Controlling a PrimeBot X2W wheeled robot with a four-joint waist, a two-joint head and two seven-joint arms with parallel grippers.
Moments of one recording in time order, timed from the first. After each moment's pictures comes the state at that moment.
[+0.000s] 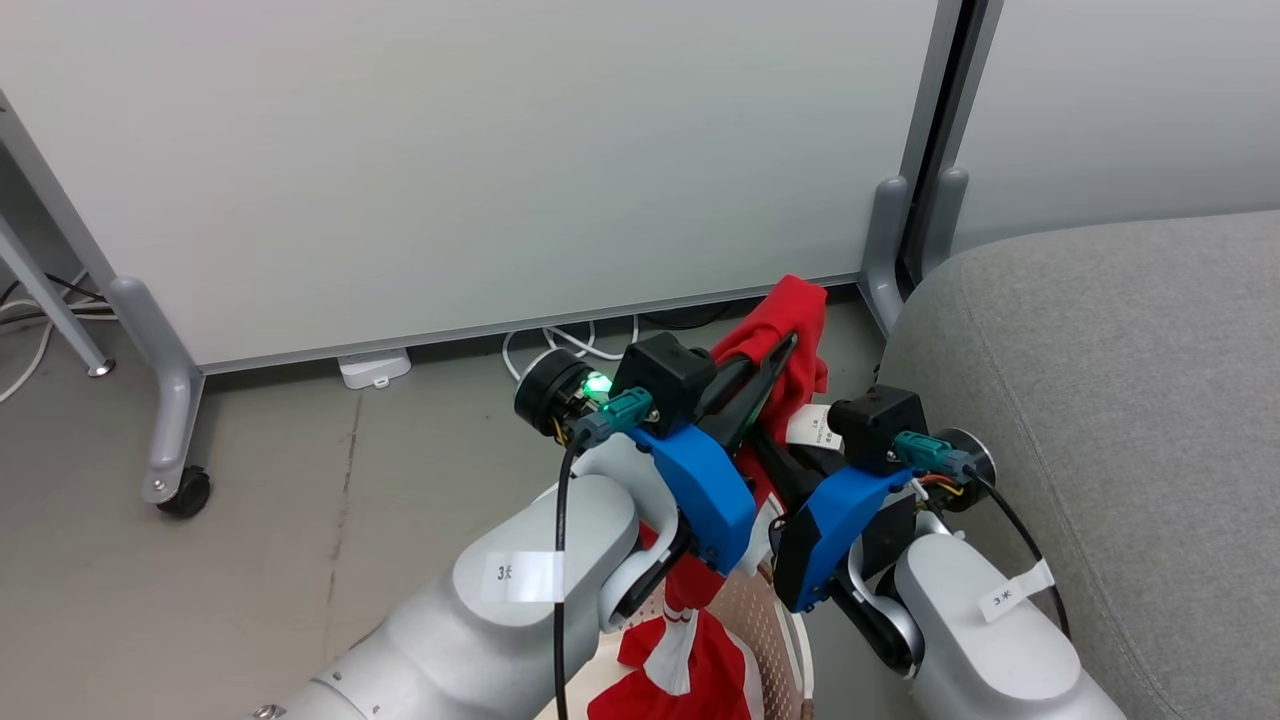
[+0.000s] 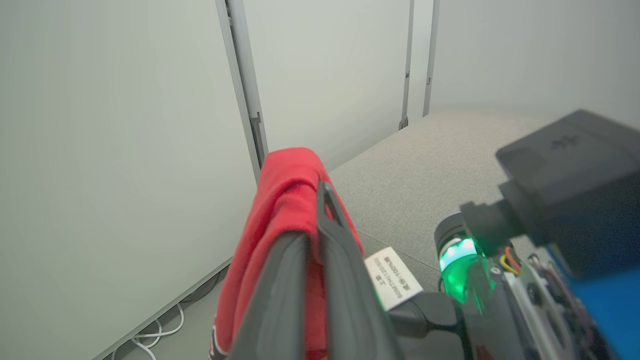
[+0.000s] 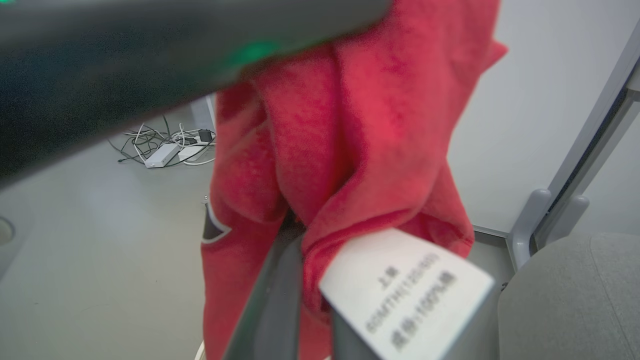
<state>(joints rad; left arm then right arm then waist) -0.82 0.05 -1.13 0.68 -0.82 -0.06 -0.26 -0.52 -0.05 0.45 0.62 0.29 0.13 -0.10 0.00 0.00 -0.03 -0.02</state>
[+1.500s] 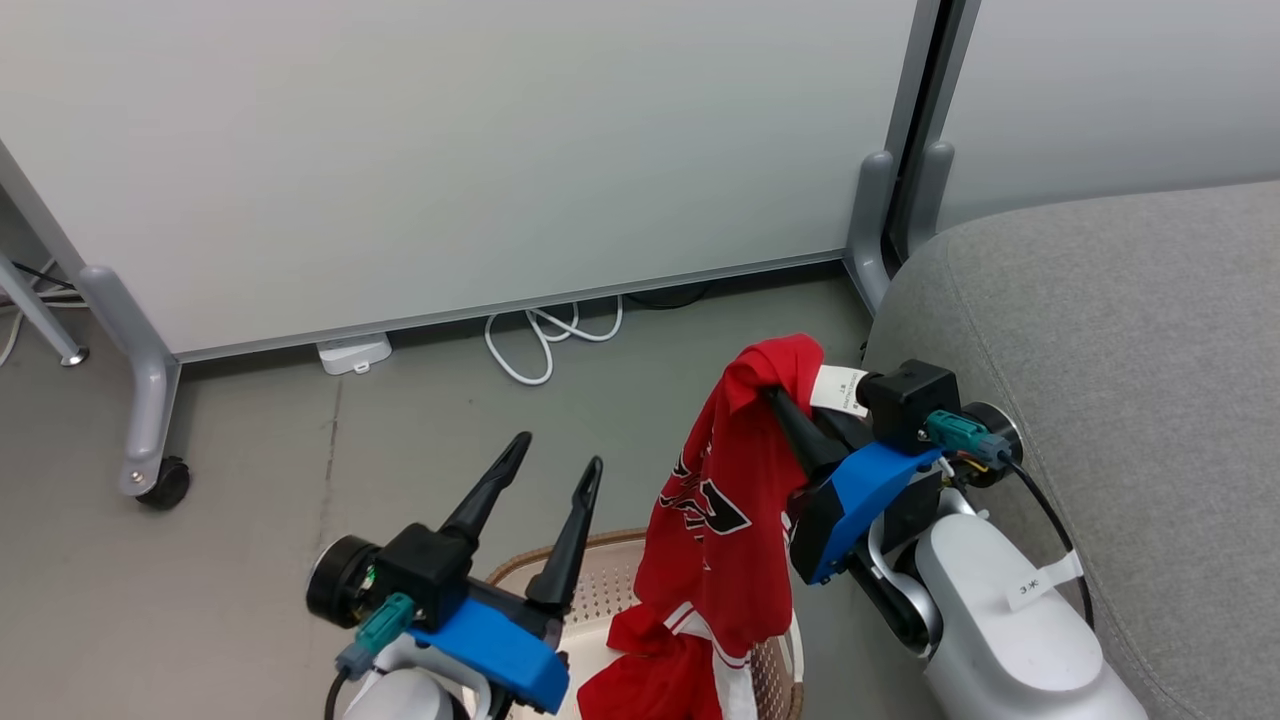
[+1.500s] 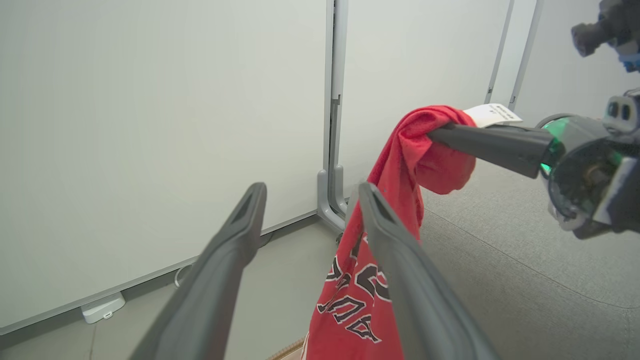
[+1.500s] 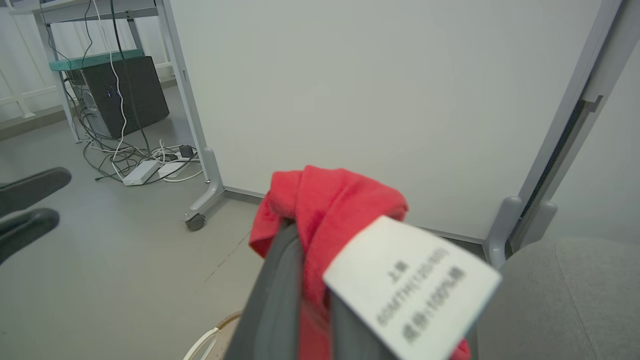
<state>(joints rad) -0.25 0.24 -0.62 0.26 -0.45 -0.04 -0.26 -0.52 -0.05 0.38 0.55 0.25 0.13 -0.10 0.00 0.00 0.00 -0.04</state>
